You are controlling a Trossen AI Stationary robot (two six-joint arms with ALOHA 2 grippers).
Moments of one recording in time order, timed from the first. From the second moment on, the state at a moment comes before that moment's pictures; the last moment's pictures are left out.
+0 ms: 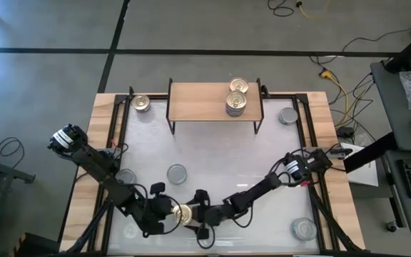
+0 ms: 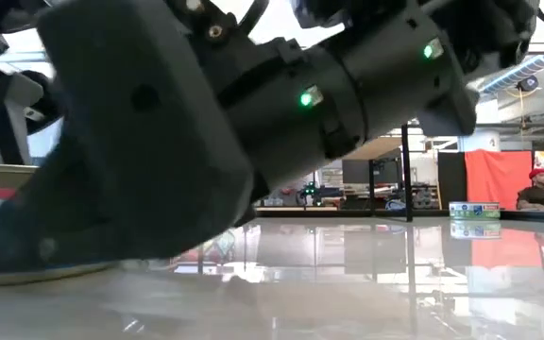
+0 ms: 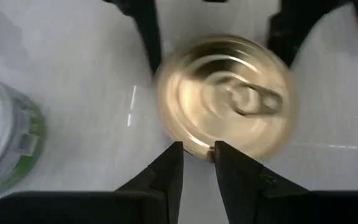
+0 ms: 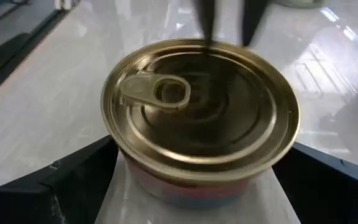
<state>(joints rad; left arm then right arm) -0.78 1.57 0.79 -0.25 -0.44 -0.74 0.46 2.39 1.44 0.48 0.34 0.17</state>
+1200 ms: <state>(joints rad) -0.76 1.54 0.89 -0.41 -0.42 -0.64 0.41 2.40 1.45 0.49 0.29 0.17</state>
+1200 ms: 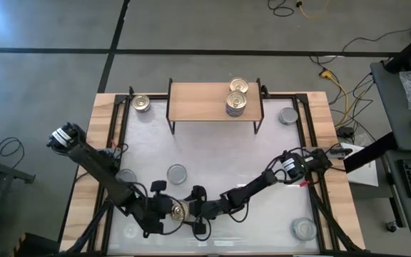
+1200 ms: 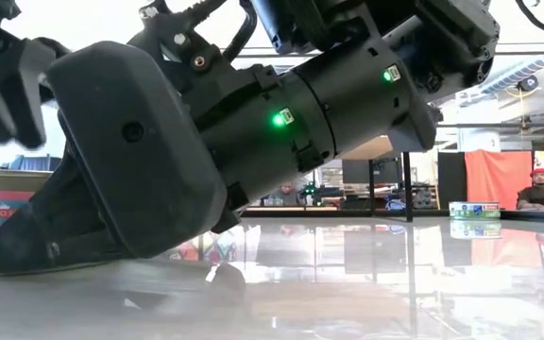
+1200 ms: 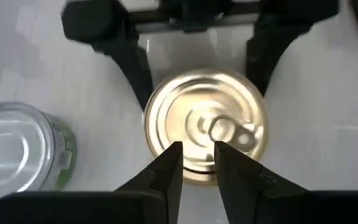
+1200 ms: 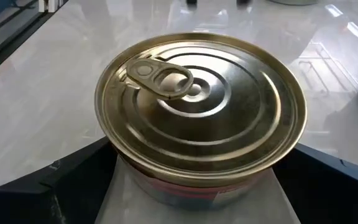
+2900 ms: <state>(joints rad) -0.75 1.37 1.09 -0.48 -0.45 -0.42 0.39 2.20 1.48 0.09 0.01 0.15</state>
